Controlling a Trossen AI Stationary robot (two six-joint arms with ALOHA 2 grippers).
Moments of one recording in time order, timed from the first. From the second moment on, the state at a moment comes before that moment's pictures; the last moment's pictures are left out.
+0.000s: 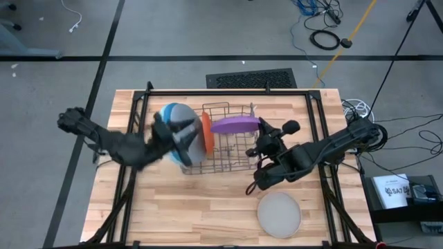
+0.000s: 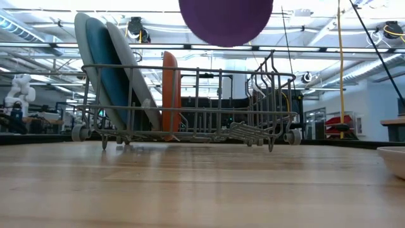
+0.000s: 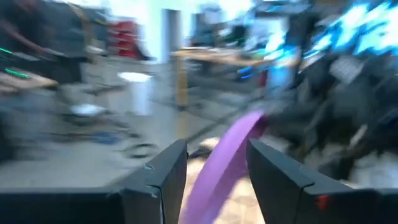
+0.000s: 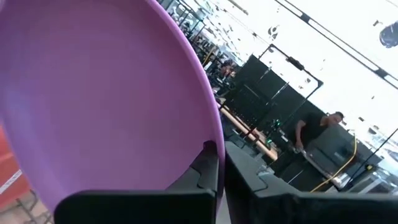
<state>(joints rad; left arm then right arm) -0.48 1.21 1.23 0.00 -1.07 -0.04 0.43 1.61 1.56 -1.10 1.57 0.54</state>
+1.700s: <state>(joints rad) -0.24 1.23 1.23 -0.19 -0.68 -0.16 0.34 1.61 1.58 -1.04 1.57 0.40</state>
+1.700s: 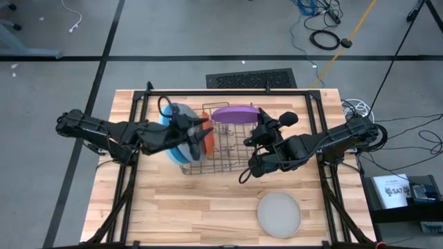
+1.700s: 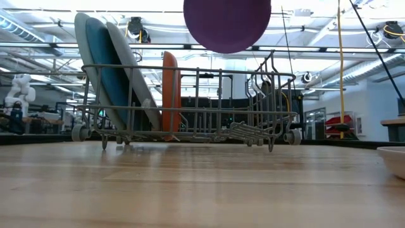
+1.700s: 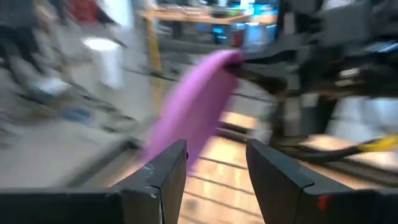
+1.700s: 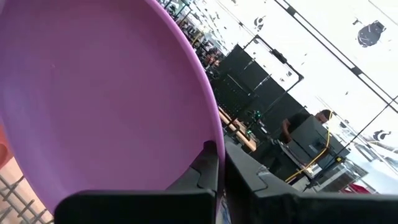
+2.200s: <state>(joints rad) -0.23 1.30 1.23 -0.21 -0.73 0.04 0.35 1.61 1.58 -1.02 1.57 0.40</state>
